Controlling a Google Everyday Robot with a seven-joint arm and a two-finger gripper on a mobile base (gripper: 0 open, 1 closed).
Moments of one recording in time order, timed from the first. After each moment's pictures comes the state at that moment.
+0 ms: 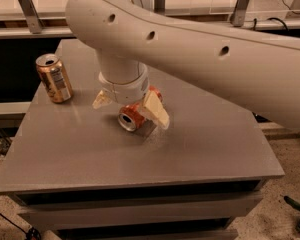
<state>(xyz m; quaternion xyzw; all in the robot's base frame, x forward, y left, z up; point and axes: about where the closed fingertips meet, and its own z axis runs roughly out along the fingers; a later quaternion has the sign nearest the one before) 0.504 0.044 0.843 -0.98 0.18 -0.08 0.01</state>
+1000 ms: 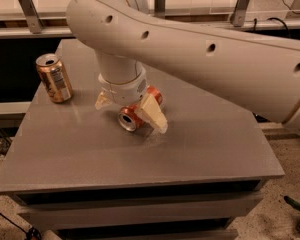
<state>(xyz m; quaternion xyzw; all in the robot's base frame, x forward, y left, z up) 0.508 0.043 0.829 -0.97 0.23 -0.05 -0.01</state>
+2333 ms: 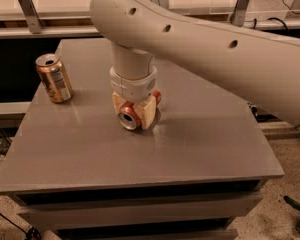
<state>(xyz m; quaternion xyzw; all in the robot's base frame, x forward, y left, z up) 0.513 0.036 0.830 -0.96 0.27 -0.03 0.03</state>
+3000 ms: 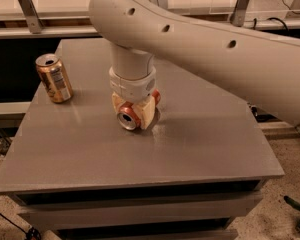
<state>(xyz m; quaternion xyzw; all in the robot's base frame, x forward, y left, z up) 0.513 0.036 0.831 -0.96 0.27 -0.03 0.03</state>
